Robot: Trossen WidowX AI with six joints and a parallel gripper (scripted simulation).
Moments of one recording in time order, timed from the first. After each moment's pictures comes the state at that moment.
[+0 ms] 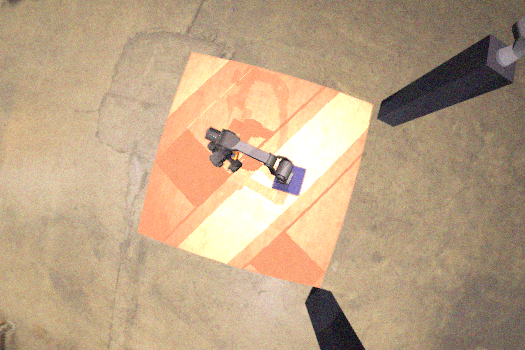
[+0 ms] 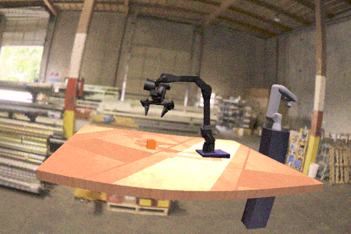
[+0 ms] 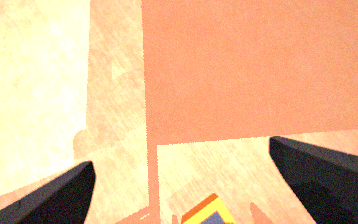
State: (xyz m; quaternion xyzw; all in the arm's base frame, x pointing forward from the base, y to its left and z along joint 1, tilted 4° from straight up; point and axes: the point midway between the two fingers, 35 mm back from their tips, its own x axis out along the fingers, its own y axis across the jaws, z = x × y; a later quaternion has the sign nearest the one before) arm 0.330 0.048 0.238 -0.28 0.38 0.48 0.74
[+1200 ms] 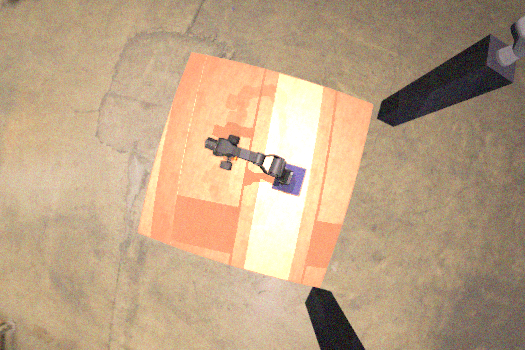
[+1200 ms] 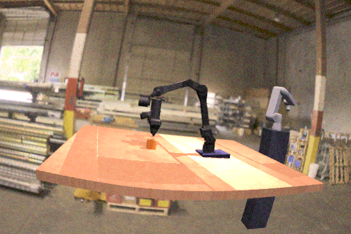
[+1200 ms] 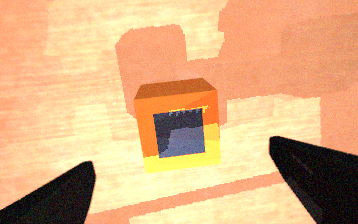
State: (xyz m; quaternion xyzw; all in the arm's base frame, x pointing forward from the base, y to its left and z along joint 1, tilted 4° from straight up) arm 0.336 -0.009 0.131 -0.04 0.67 0.02 0.74
